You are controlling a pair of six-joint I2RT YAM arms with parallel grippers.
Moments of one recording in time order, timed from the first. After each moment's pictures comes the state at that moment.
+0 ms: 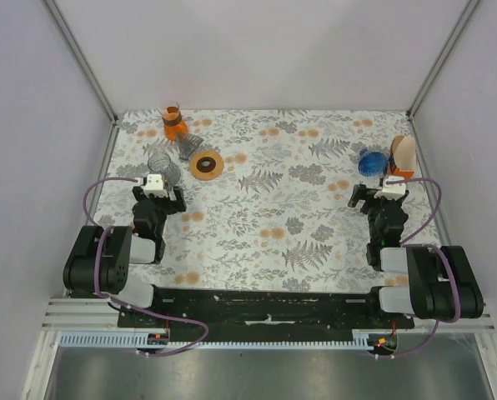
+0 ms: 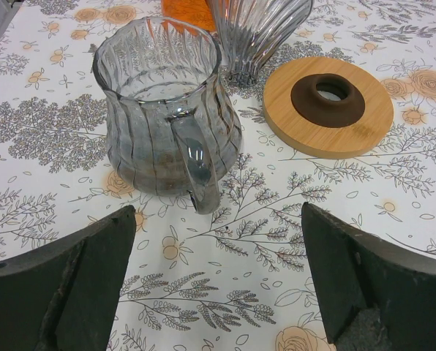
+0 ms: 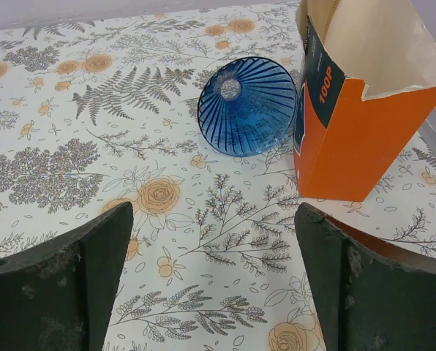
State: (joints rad) left arm -0.03 1.51 0.22 1.15 -0.02 0.01; right arm -0.01 1.34 0.16 1.11 0.13 0.03
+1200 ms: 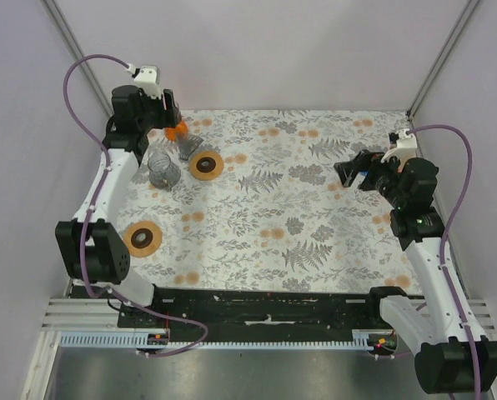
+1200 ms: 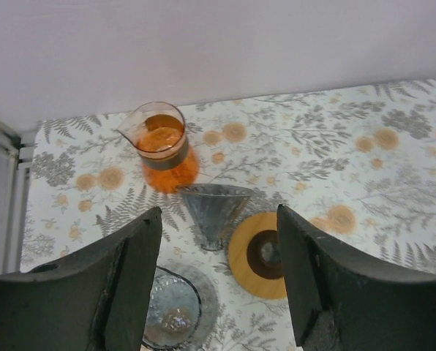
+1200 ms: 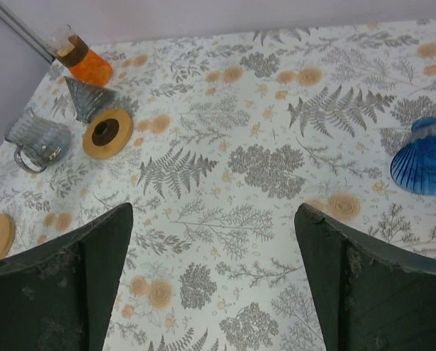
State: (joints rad) left arm -0.03 1.52 1.39 -0.12 0.18 0.04; right arm 0.03 0.88 0.82 -0.11 -0.34 0.27
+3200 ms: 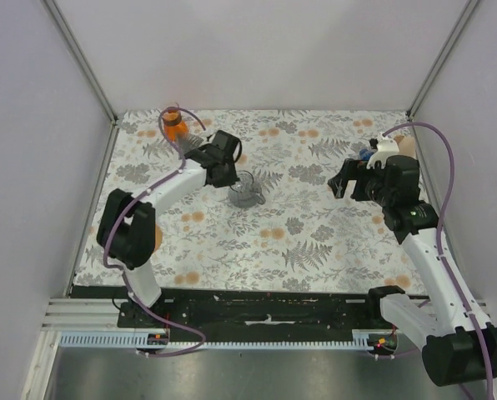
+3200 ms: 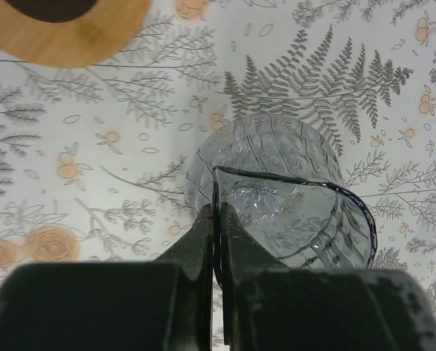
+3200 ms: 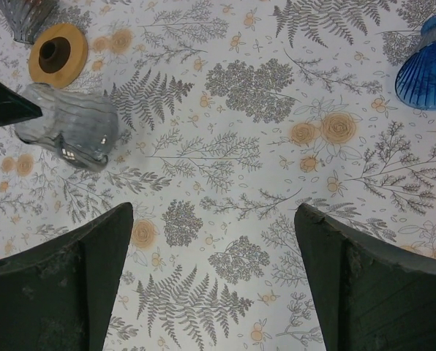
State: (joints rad) left arm -0.49 1.75 1.35 -0.56 -0.16 -0.59; right arm 0.12 0.94 0.88 -0.40 -0.22 0.21
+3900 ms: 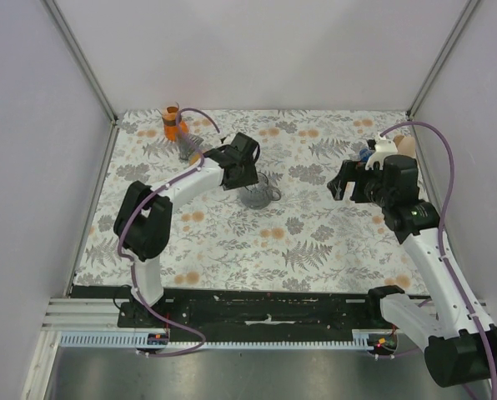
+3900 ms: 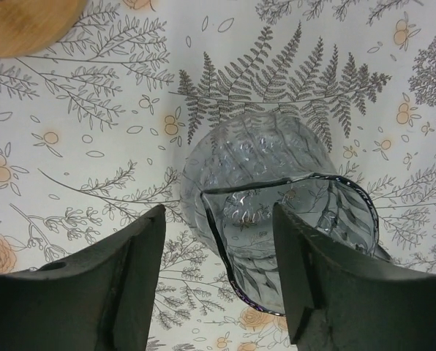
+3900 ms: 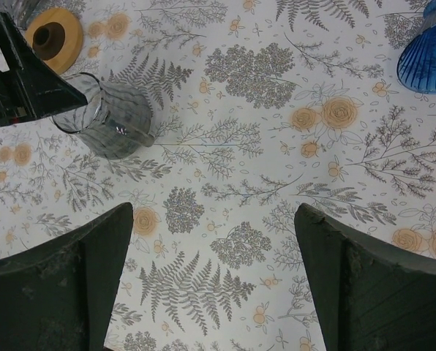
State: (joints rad) left arm -0.61 1.91 1.47 -0.56 -0.25 -0.73; right arm 0.16 0.95 0.92 -0.48 -0.18 0.22
